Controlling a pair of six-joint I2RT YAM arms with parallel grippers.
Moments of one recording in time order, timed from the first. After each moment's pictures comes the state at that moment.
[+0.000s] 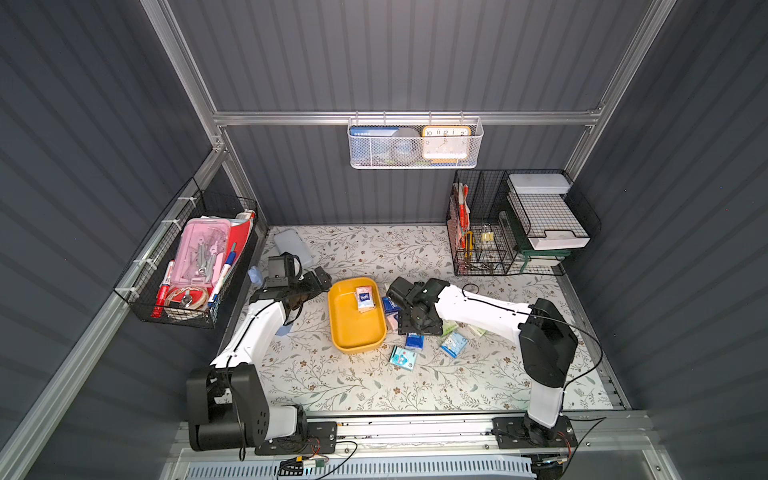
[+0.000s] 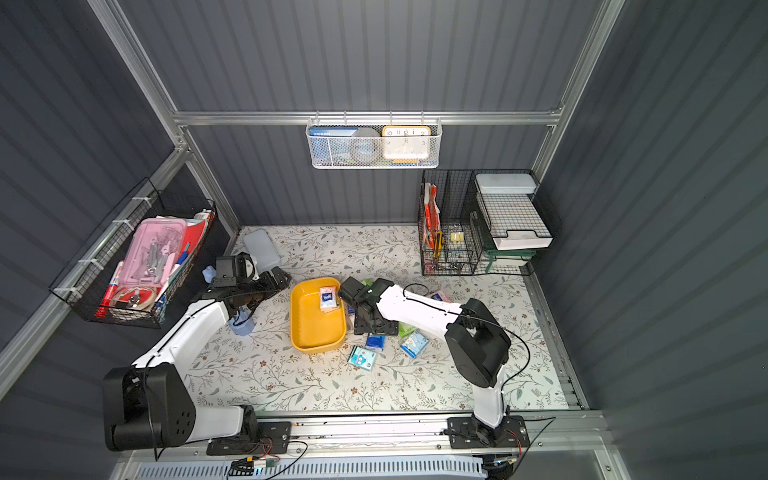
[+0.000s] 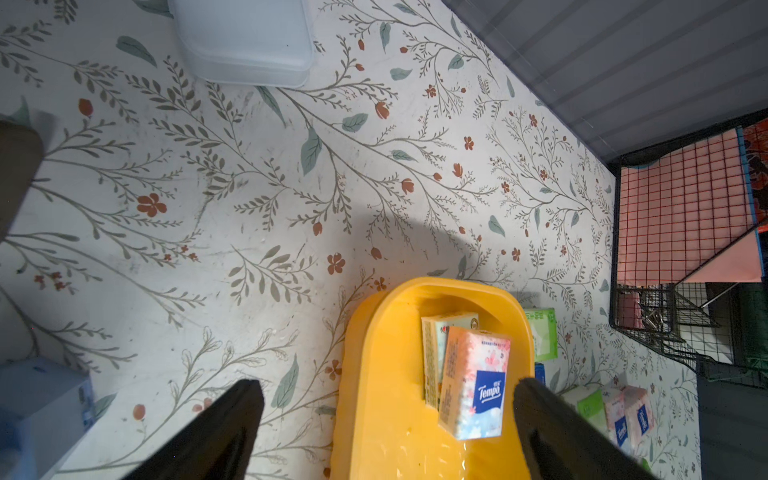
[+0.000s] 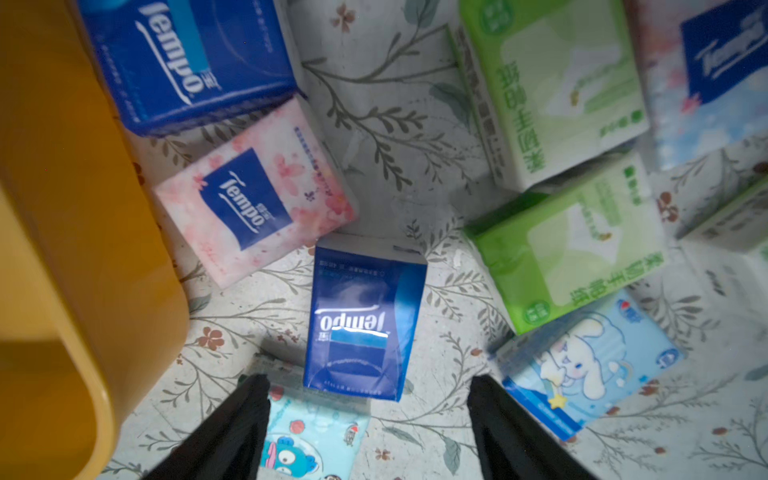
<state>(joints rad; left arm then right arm) 0.01 1.35 0.93 -0.39 0.26 -0.46 0.89 1.89 1.45 -0.98 0.15 0.94</state>
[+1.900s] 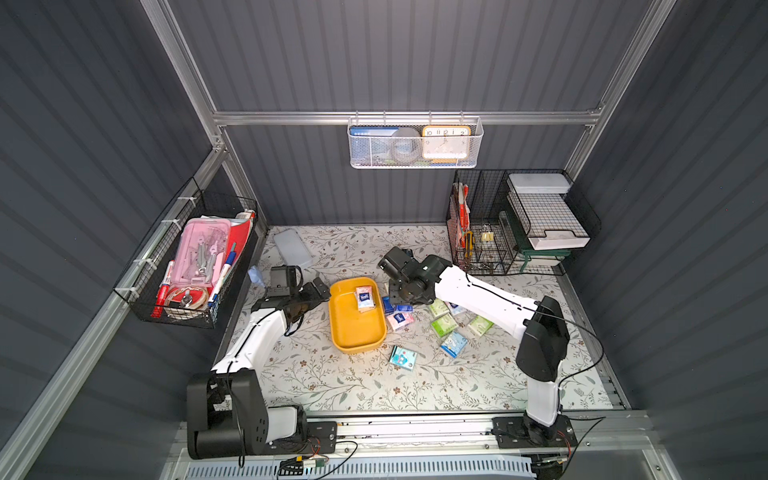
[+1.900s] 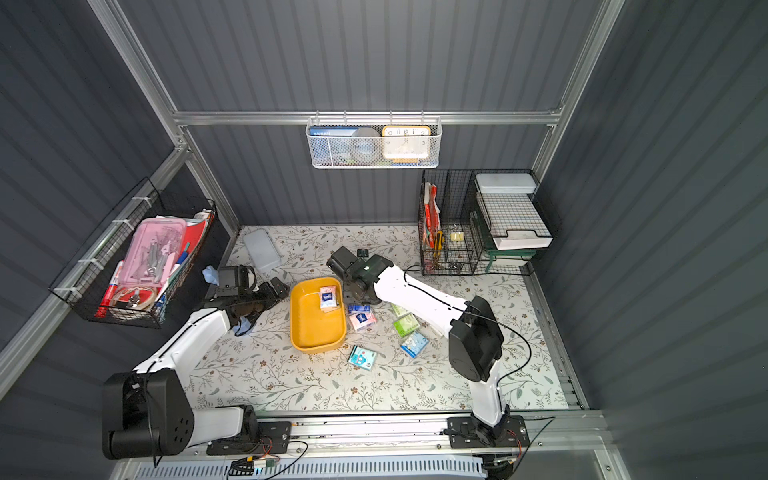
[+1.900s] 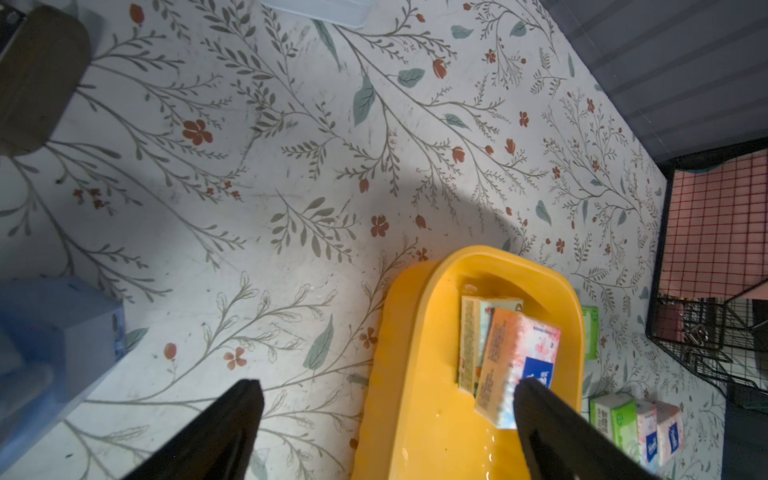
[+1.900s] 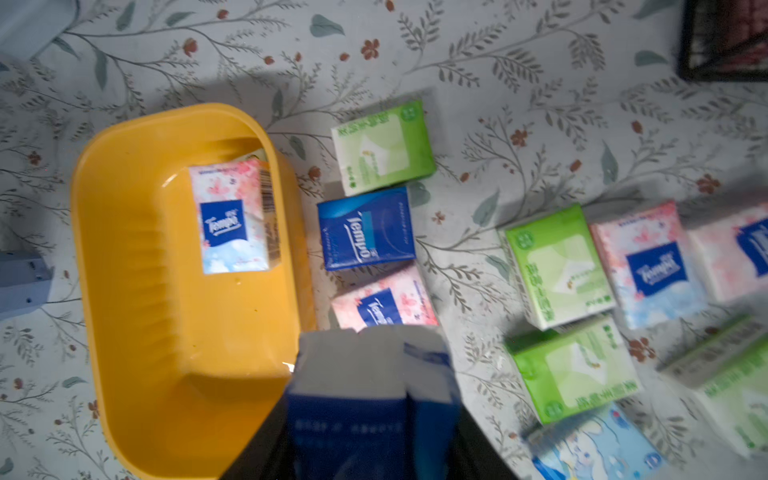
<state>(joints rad) 0.01 1.33 0.83 -0.39 0.20 -0.53 0.86 1.97 1.81 -0.95 0.21 0.78</state>
